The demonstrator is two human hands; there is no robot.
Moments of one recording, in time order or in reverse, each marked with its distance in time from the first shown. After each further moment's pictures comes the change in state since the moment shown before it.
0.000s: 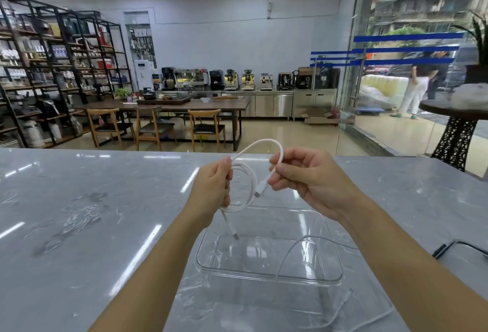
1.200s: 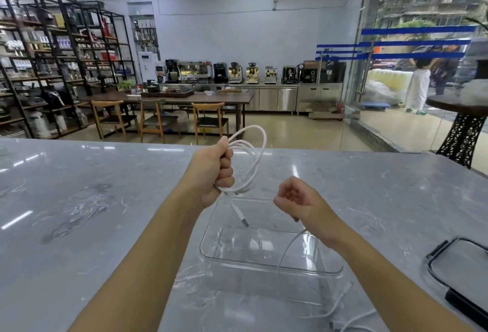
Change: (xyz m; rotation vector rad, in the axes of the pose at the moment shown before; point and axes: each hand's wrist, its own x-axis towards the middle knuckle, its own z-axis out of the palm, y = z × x) left_hand 0.002 0.027 -0.007 -0.369 -0.065 -0.206; right_hand -0.019 0.063 -0.013 -0.471 0.039 0.052
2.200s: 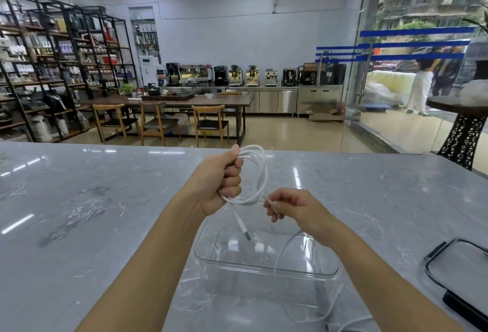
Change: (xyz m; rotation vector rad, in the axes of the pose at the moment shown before) left_hand -0.007 -0.005 0.013 -0.037 -0.137 -0.109; right_hand 0.011 0.019 -0.007 0.087 -0.096 0.040
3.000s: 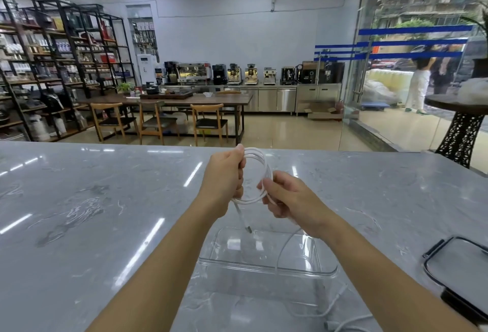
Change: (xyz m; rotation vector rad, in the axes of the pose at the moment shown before) left_hand 0.003 -0.014 0.018 0.400 0.244 0.252; right_hand 0.002 -0.031 0.015 0.100 -0.006 0.021
